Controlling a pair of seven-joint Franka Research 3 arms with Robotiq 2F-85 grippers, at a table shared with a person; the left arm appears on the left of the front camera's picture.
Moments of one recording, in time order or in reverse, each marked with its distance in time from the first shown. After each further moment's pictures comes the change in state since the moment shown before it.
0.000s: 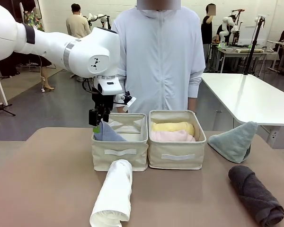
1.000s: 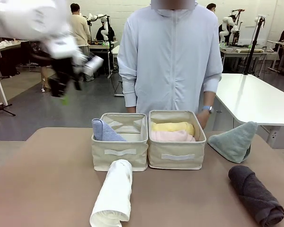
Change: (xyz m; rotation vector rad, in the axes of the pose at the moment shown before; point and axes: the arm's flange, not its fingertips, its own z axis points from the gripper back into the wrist) left arm -0.140 -0.088 0.114 0.205 -0.148 0.061; right arm 0.000 -0.001 0.000 0.000 0.000 -0.001
